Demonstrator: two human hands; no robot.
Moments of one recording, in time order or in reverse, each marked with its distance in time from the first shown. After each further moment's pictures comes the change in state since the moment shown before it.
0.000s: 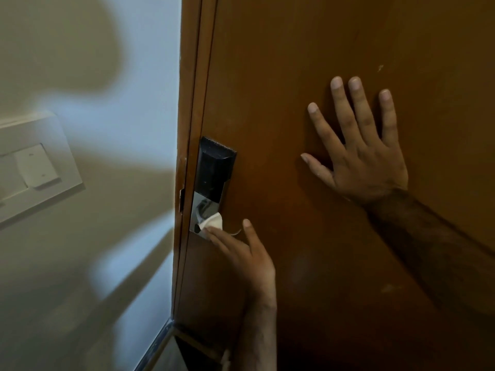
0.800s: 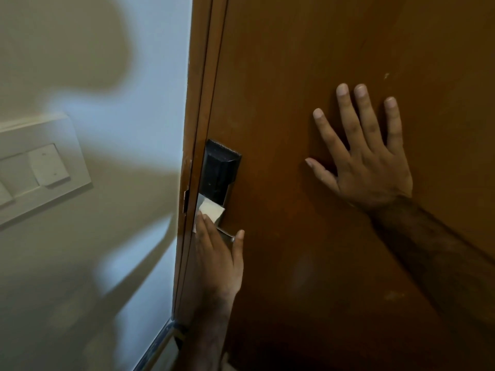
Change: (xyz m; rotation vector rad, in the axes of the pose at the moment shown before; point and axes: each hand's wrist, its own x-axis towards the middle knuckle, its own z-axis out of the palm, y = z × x) left_hand 0.046 -0.060 -0.022 0.368 -0.074 0.308; right_hand 0.000 -0.001 0.001 0.010 -0.005 0.004
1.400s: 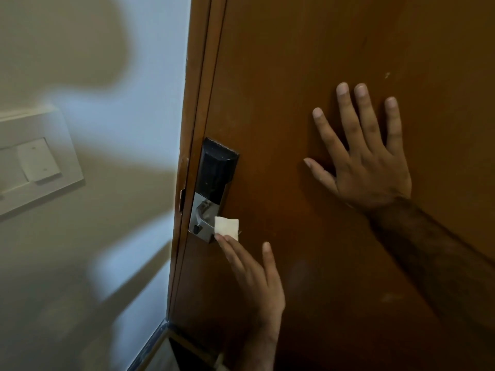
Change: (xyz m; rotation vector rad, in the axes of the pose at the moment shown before) left_hand -0.048 0.052 0.049 -0.486 0.102 -0.190; right_hand -0.001 0.000 -0.001 -0.003 -0.011 0.002
